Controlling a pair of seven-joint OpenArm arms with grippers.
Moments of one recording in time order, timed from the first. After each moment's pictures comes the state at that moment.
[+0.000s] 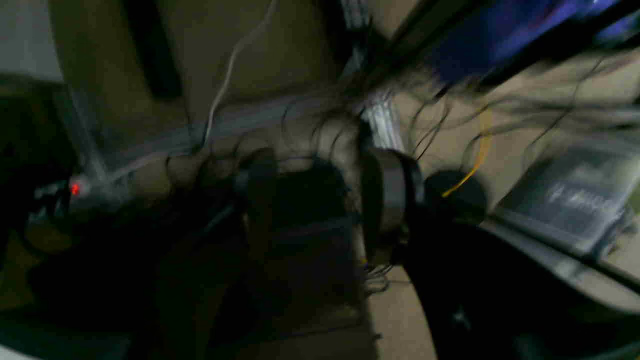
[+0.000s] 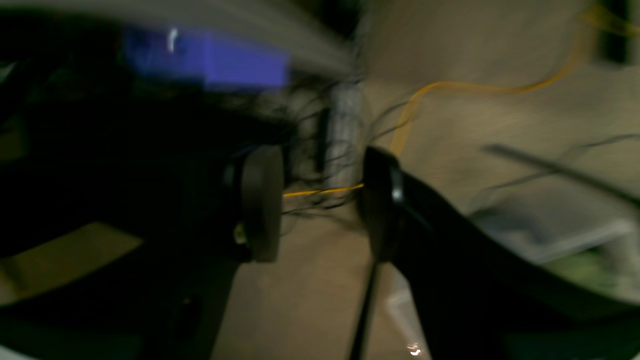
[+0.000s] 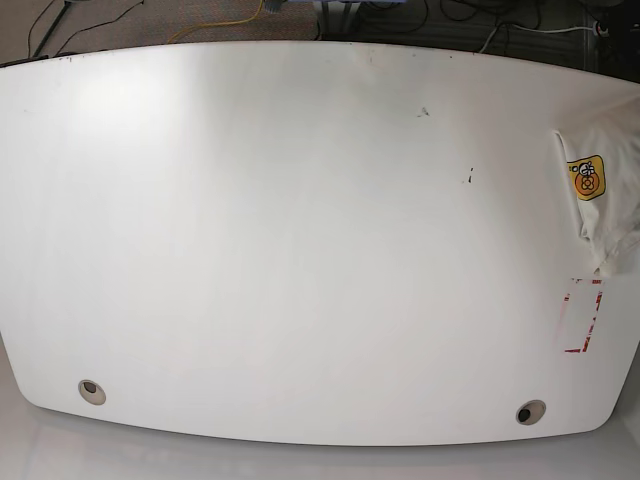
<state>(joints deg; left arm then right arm) 60.6 -4.6 -7.2 73.1 12.0 -10.9 -17.1 -63.6 3.6 18.9 83.7 5.3 40.4 -3.3</state>
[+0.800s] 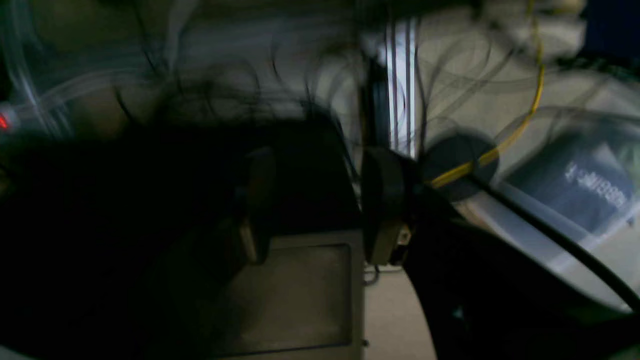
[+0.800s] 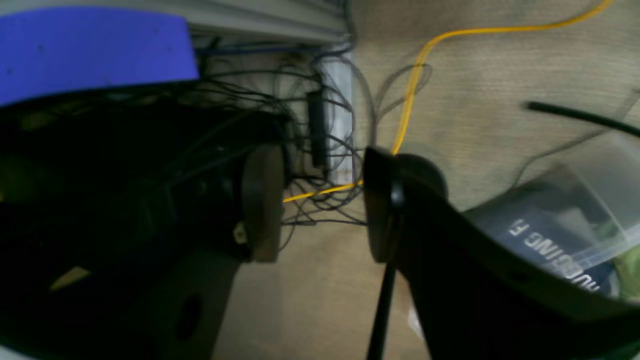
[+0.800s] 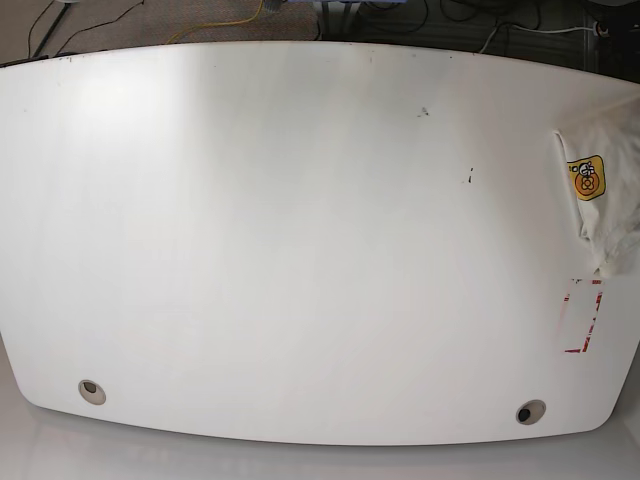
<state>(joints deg) 31.7 -4.4 -7.5 33.1 11.6 -10.9 -12.8 -32.9 8.4 14.7 30.2 -3.8 34.6 14.5</state>
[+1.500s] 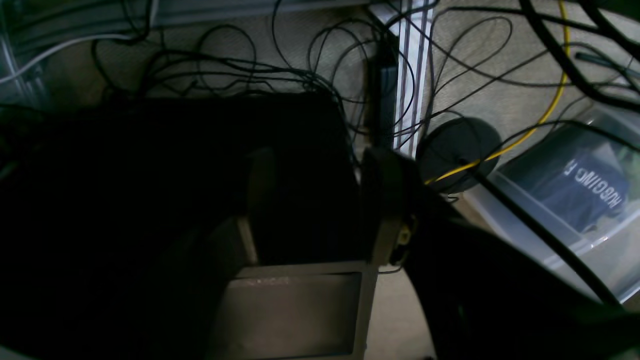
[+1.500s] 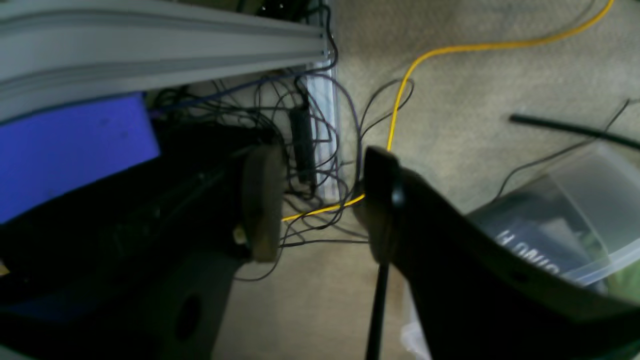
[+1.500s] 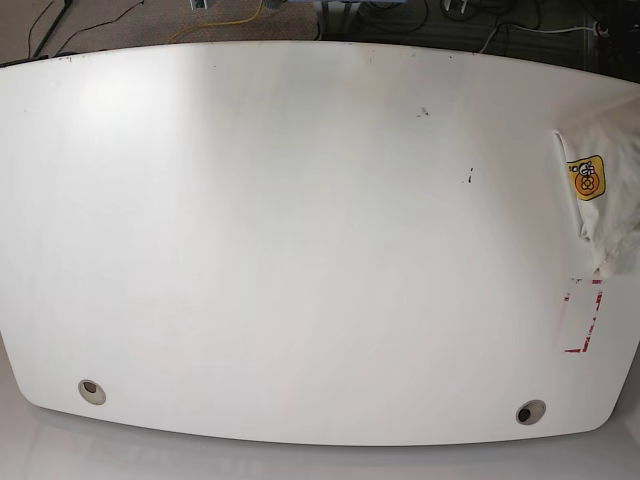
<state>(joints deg) 14.5 -6.4 -7.5 8.2 11.3 -10.4 -13.3 -21.2 9.0 13.4 17.0 -4.2 31.5 14.5</state>
